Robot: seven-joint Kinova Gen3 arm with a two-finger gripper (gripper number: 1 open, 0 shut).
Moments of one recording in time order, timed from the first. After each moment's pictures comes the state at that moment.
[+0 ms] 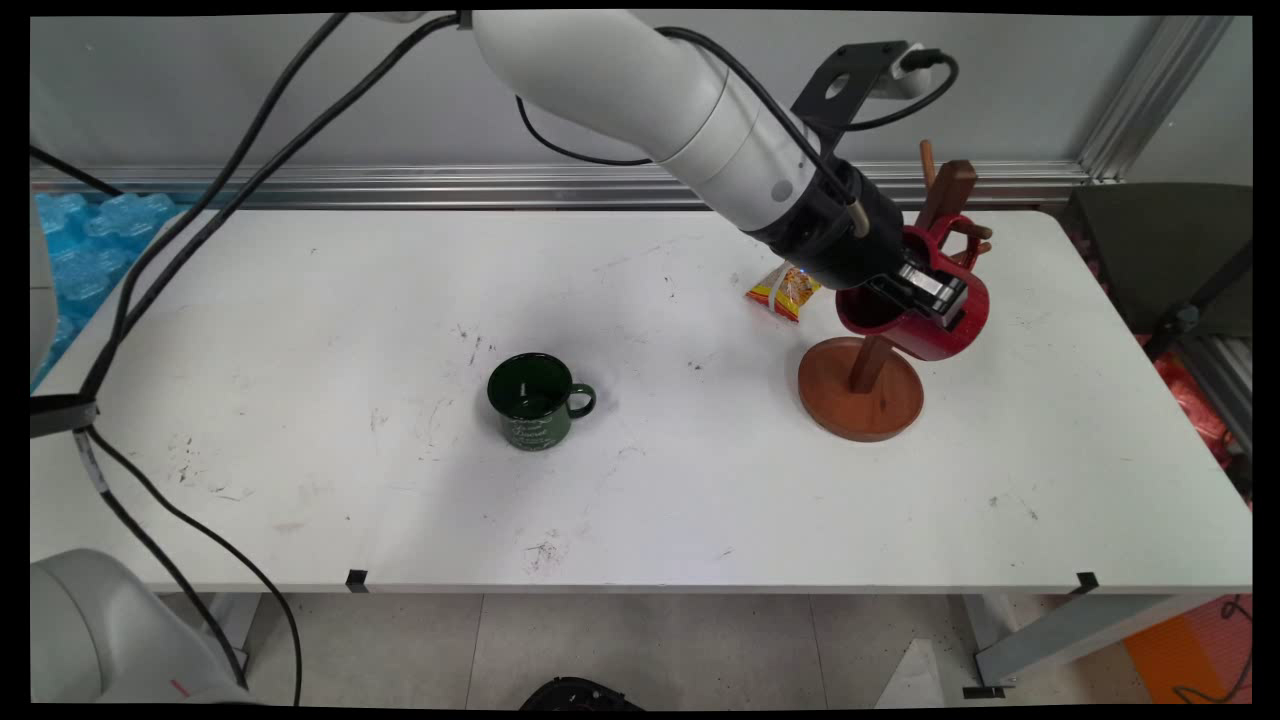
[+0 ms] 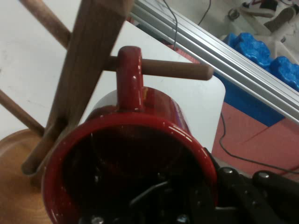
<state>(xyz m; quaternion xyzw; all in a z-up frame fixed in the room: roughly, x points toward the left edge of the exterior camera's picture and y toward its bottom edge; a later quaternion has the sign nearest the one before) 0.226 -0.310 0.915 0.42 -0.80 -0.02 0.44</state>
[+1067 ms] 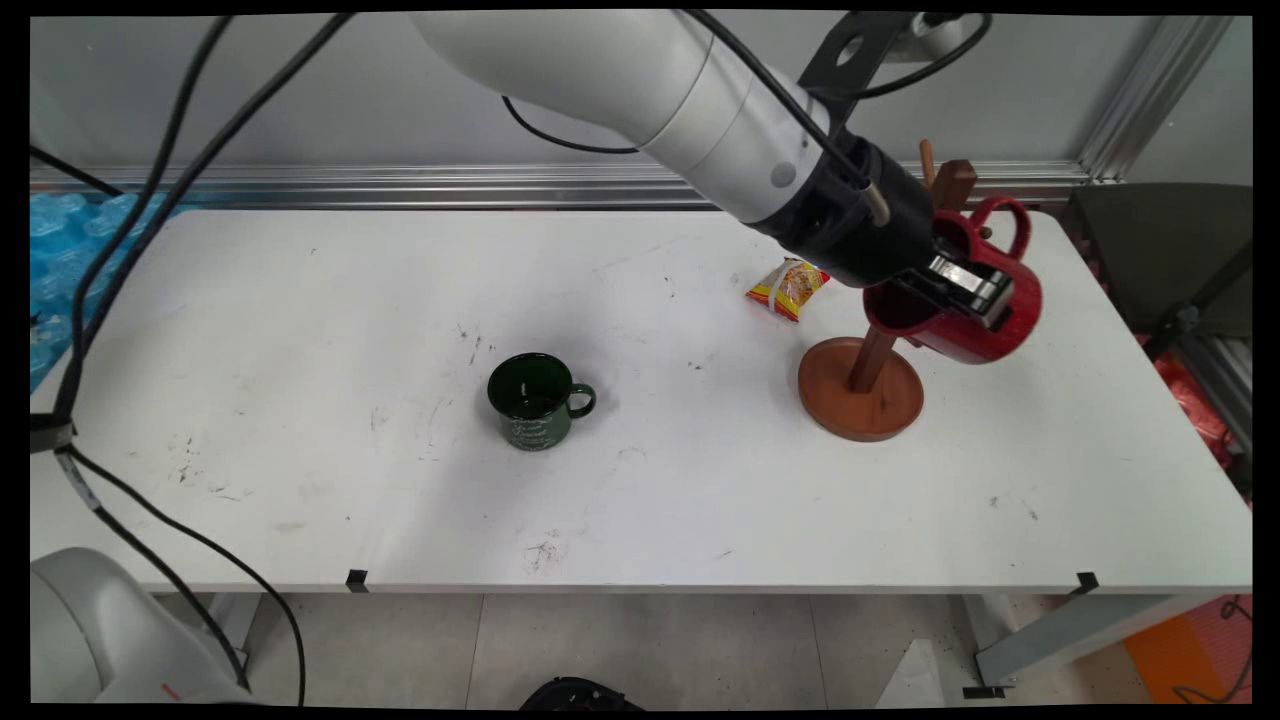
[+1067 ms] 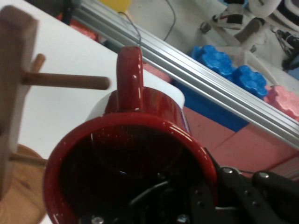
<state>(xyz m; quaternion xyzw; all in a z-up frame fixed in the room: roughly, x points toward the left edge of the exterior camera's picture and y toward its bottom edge) 0.221 -0.266 0.952 0.39 -0.79 -0.02 0.47</state>
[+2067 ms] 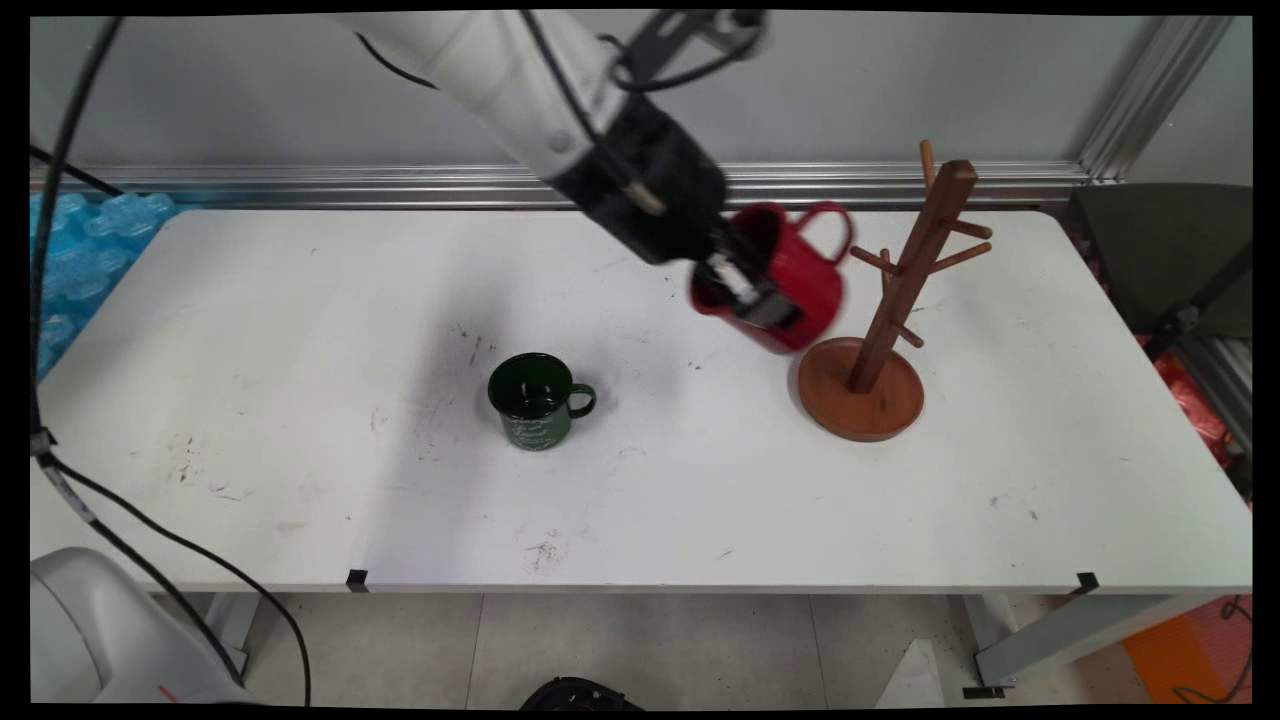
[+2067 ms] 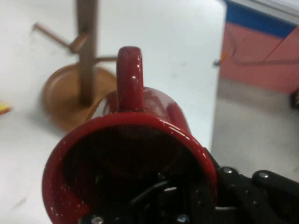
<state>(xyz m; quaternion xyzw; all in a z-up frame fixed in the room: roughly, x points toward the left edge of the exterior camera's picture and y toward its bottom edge) 0.328 -0.238 0.978 0.33 -0.87 0.03 0.36</state>
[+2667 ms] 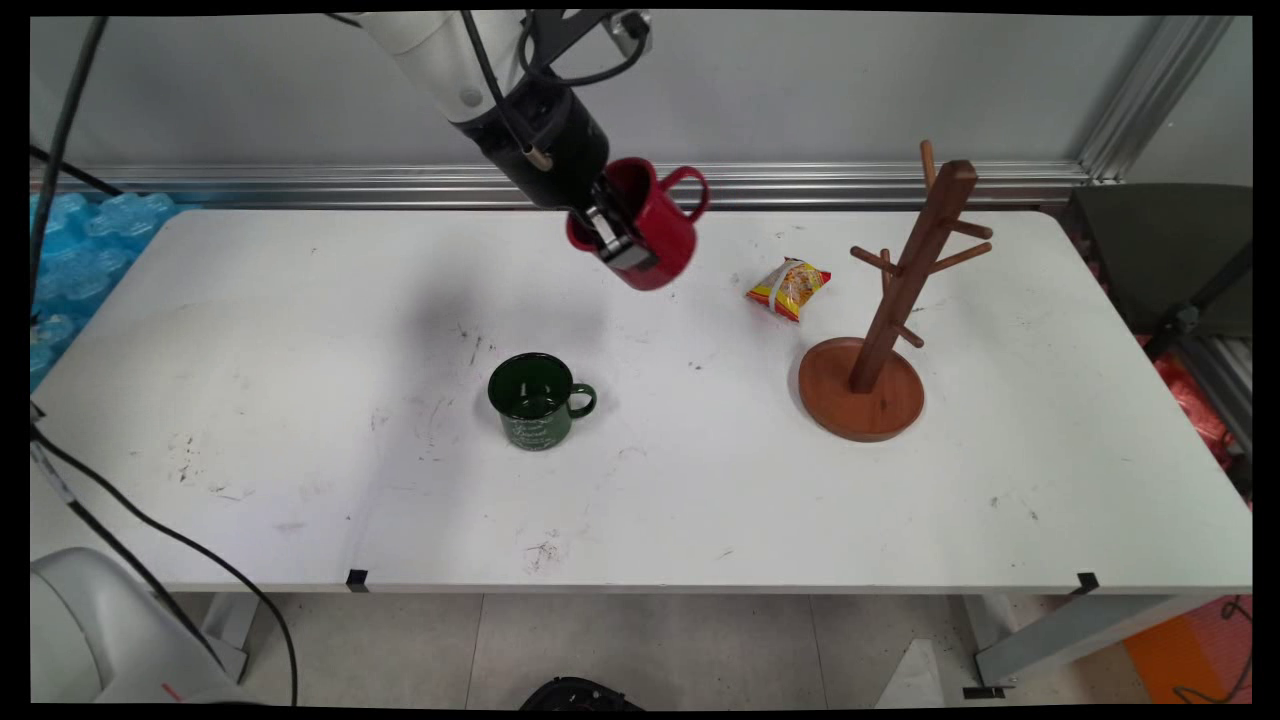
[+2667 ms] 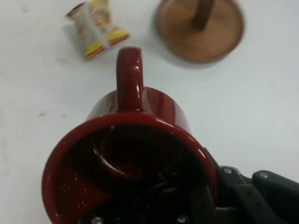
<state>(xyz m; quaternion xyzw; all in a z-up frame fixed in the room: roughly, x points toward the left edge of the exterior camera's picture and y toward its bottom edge) 0.397 -0.281 0.973 0.34 -0.90 0.10 0.24</state>
